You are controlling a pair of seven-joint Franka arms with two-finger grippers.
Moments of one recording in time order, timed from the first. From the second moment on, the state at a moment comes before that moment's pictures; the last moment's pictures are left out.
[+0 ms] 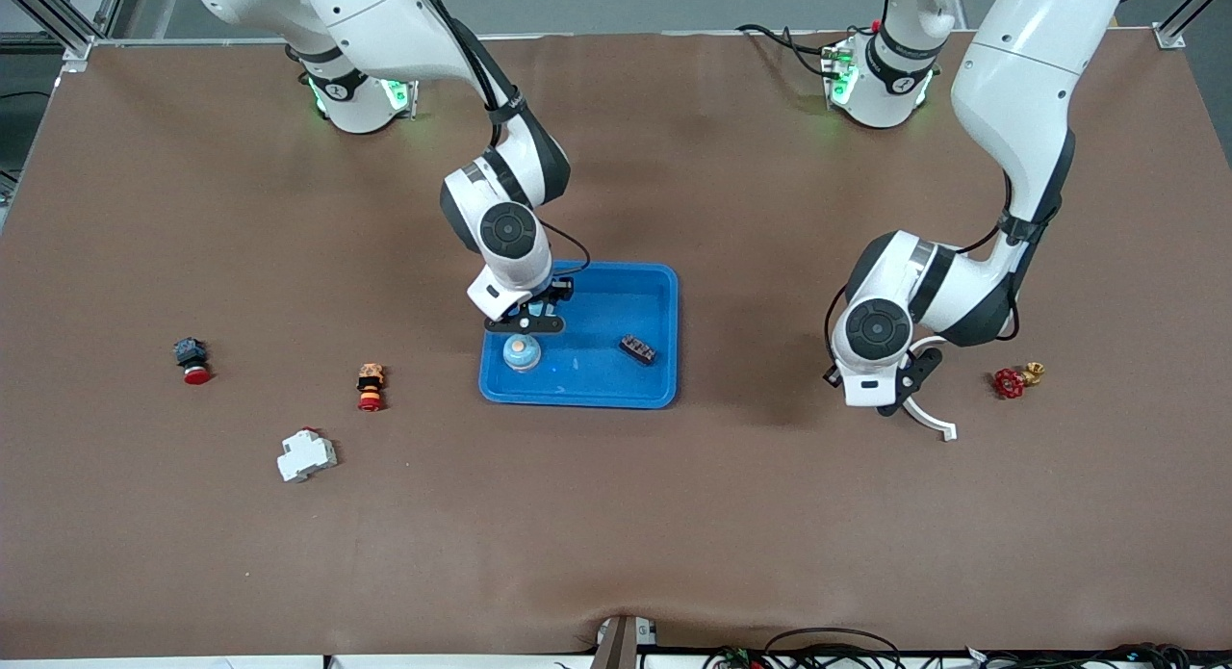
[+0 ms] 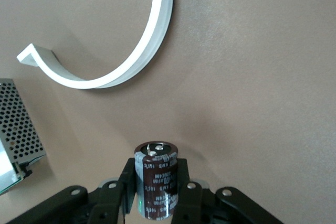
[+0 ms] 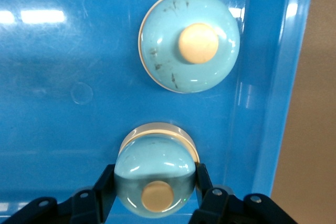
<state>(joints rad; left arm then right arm) -0.12 0.59 -0.22 -1.82 0.37 2.11 -1.35 0.80 0.55 -0.12 -1.93 0.15 2.35 0.58</state>
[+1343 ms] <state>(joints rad) -0.16 0.60 -0.32 -1.65 0.32 2.11 -1.45 0.66 0.21 -0.15 -1.92 0.15 1.98 0.37</state>
